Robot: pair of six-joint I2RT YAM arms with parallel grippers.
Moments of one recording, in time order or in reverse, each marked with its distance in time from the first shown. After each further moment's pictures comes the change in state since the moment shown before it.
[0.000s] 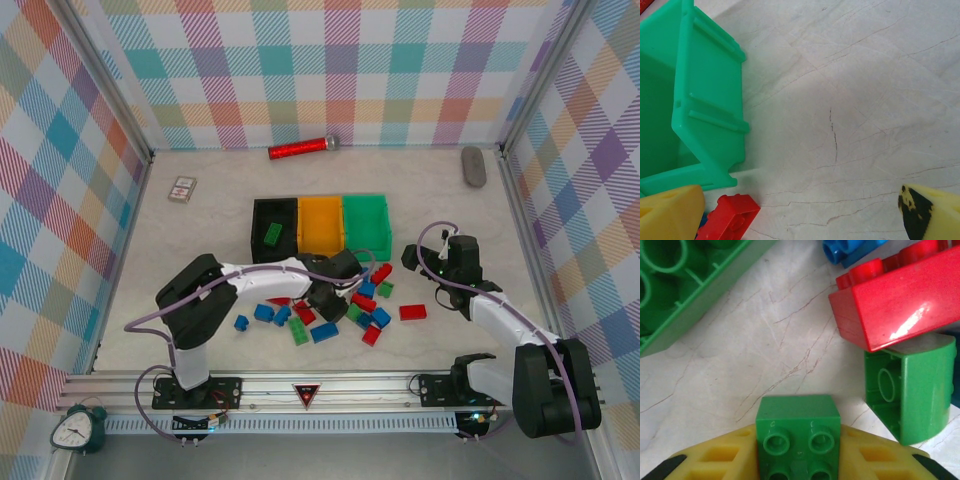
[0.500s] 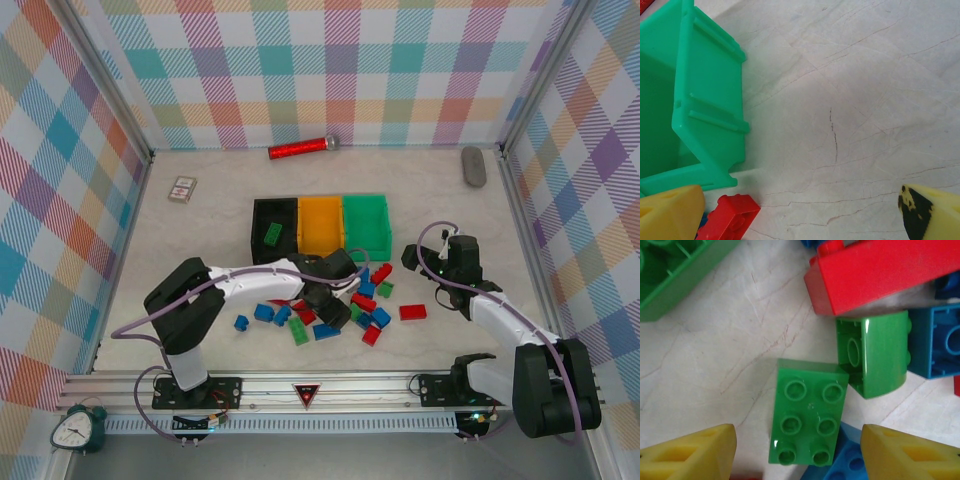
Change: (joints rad) left arm 0.002 -0.050 -0.029 -0.001 0.066 -0.021; right arm 0.000 0.000 0.000 0.000 0.000 0.000
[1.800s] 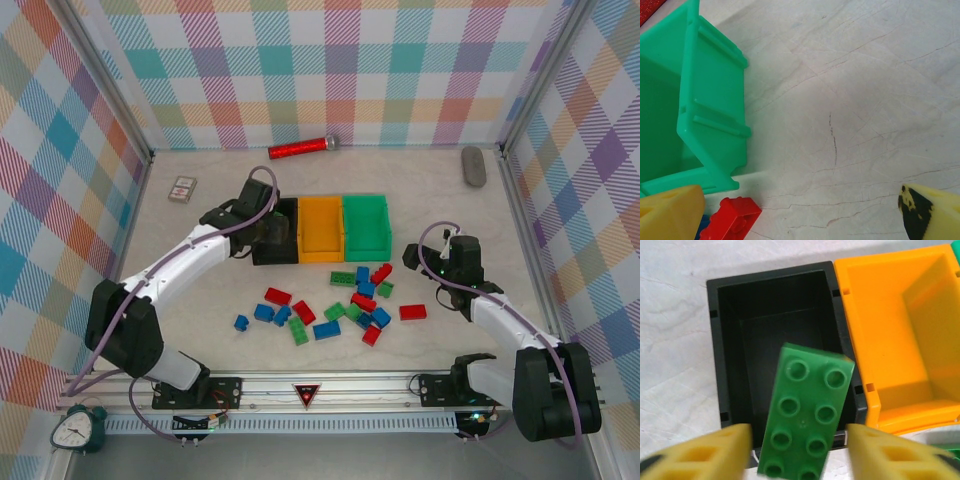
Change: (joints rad) left arm 0.486 -0.296 0.042 0.050 -0.241 -0.124; right arm -0.006 -0.021 -0.005 0.005 0.000 0.000
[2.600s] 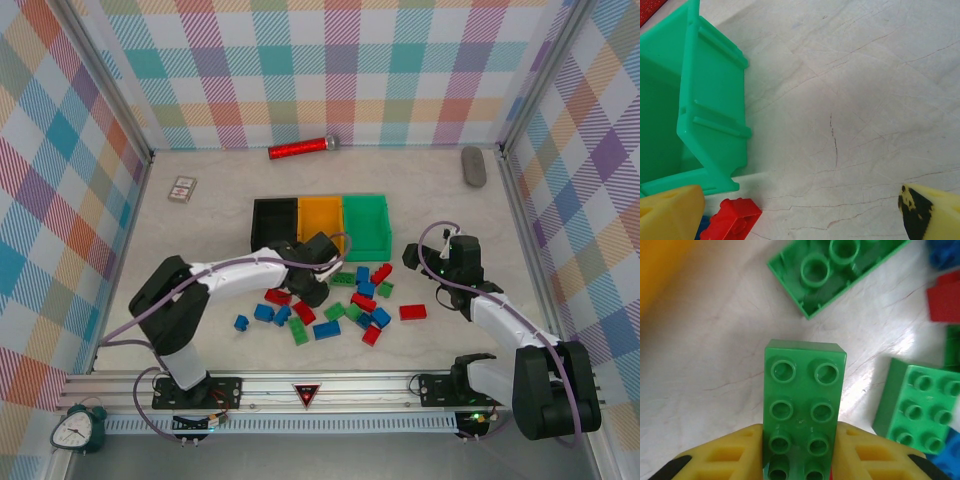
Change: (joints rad) left arm -0.355 0.192 -0.074 -0.074 0.143 0.219; right arm -0.001 0.010 0.000 0.010 -0.002 0.000
